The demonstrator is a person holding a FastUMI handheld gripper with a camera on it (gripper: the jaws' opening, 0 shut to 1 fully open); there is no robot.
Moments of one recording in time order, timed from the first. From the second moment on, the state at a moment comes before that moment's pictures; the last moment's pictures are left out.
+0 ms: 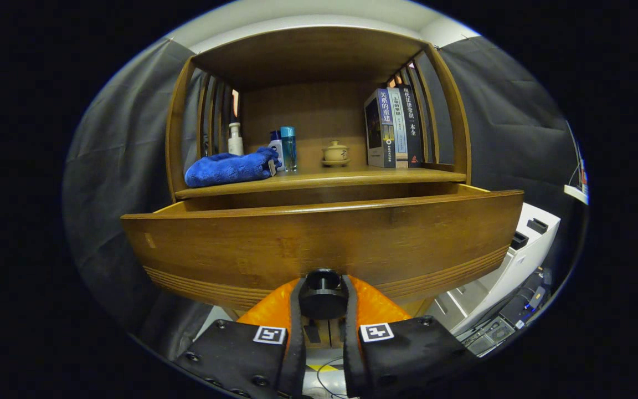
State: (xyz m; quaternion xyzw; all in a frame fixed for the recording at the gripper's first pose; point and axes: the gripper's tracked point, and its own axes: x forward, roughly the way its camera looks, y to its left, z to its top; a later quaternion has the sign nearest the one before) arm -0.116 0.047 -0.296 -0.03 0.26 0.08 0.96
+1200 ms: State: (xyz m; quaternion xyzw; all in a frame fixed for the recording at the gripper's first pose) arm -0.159 0.037 -0.209 0.03 0.25 0.07 0.96
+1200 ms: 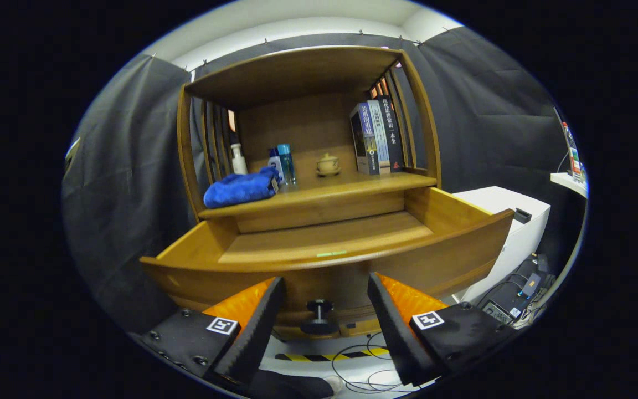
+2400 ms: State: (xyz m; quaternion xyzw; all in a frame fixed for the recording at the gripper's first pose) arm -0.050 0.061 -0.320 -0.08 0.62 0.05 0.78
